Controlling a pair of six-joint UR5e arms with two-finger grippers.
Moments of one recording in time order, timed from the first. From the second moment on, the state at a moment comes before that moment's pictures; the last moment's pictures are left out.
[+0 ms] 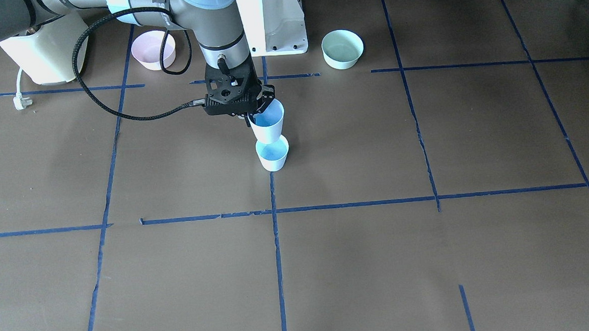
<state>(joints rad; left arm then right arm) -1.50 -1.66 -1.69 -1.40 -2.21 0.14 0.56 -0.79 1.74 -1.68 1.87 1.25</state>
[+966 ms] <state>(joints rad) -1.51 -1.66 -1.69 -1.40 -2.21 0.14 0.56 -0.76 1.68 -1.68 1.87 1.25</state>
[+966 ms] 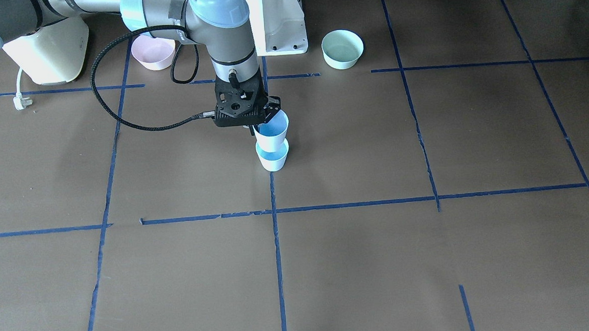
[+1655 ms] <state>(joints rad) -1.51 -1.66 -1.69 -1.40 -2.21 0.14 0.56 -0.73 1.65 -1.68 1.87 1.25</state>
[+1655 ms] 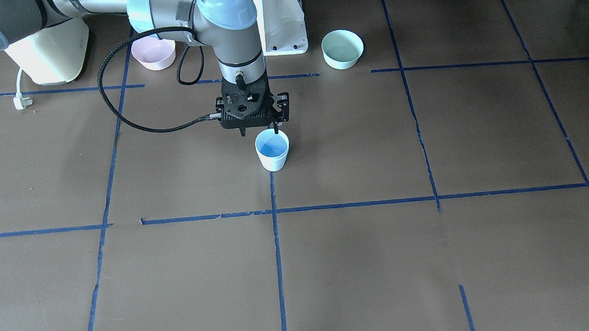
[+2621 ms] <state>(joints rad) -1.55 -1.58 -1.61 -1.48 -2.37 0.16 0.90 -1.08 1.97 -1.80 2.06 0.79</state>
